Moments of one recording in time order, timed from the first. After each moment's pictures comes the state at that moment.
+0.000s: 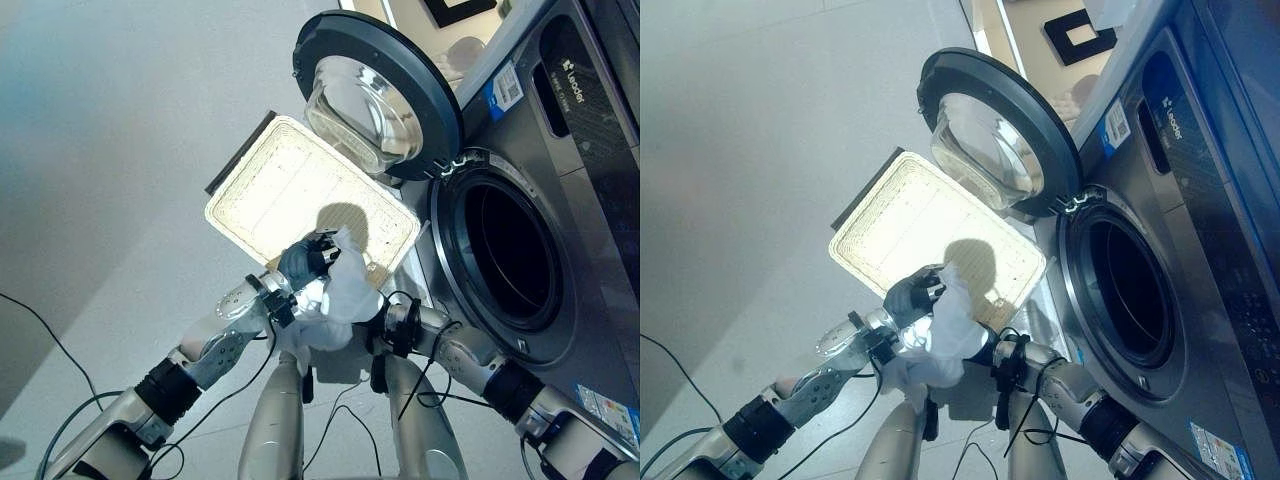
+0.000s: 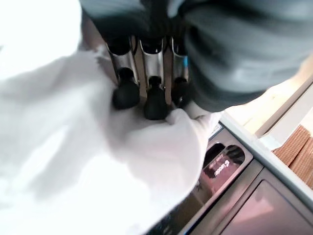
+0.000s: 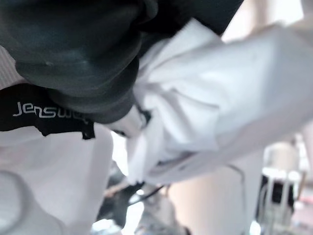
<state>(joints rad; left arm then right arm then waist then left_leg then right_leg) -0.42 0.57 -0.57 0.02 -1.01 -0.07 -0.25 -0.46 -0.47 0.67 0.25 0.96 0.19 0.53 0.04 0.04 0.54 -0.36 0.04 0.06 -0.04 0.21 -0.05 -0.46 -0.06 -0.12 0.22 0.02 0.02</state>
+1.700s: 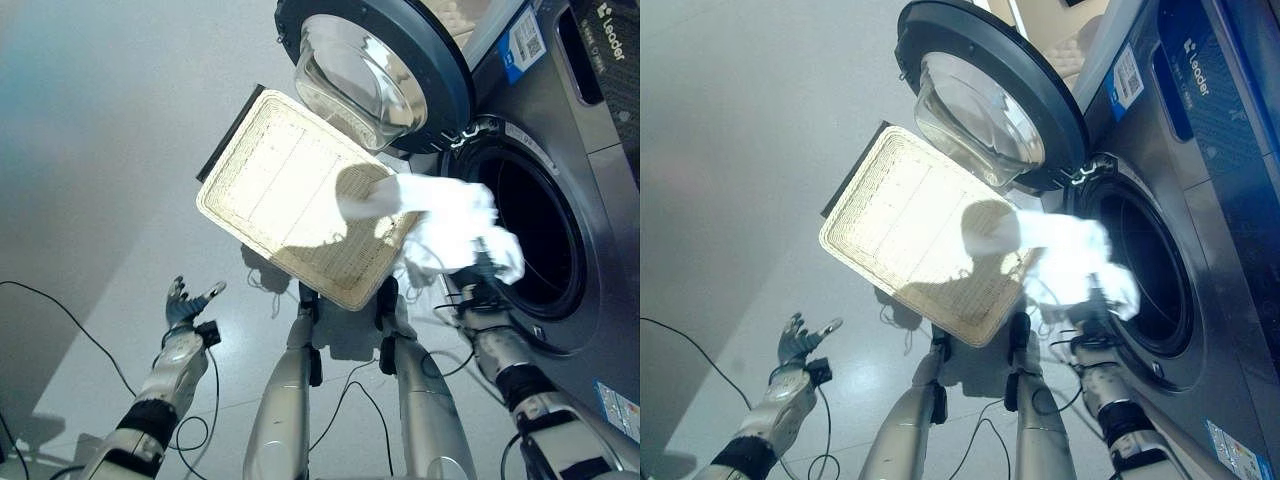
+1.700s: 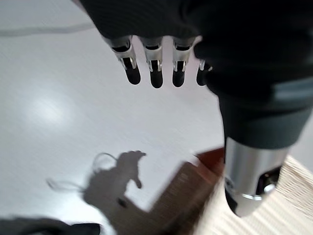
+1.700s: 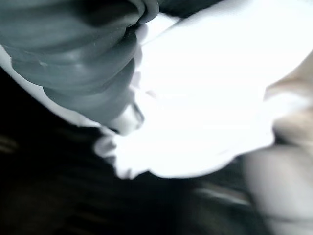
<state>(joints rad) -0.21 0.47 -0.22 0.69 -0.64 -0.12 0.42 -0.53 -0.42 -0.13 0.80 1.95 -0.30 0.20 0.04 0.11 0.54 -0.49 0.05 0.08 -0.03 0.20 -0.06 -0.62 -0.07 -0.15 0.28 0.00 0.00</state>
